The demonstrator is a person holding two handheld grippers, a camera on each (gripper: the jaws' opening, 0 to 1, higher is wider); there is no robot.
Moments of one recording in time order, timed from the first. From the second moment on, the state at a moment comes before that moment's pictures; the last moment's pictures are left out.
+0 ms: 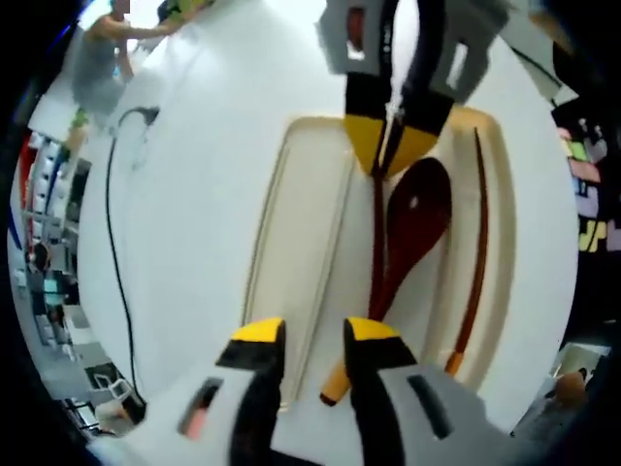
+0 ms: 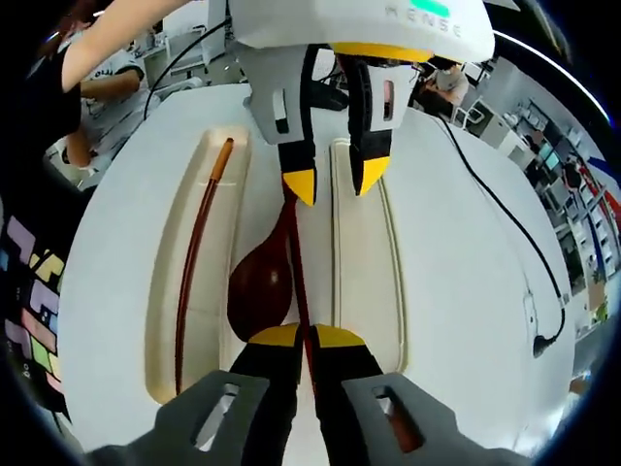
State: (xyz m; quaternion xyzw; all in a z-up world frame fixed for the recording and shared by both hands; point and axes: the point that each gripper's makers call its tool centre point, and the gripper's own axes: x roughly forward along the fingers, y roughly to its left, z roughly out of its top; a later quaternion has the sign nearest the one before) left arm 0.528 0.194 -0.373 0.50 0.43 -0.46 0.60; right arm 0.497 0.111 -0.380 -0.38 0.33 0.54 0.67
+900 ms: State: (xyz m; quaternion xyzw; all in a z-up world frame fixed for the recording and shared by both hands) left arm 0.530 0.210 -0.378 0.54 0.41 -0.52 0.52; right arm 0.497 0.109 -0.380 -0.37 0.33 0.54 0.68
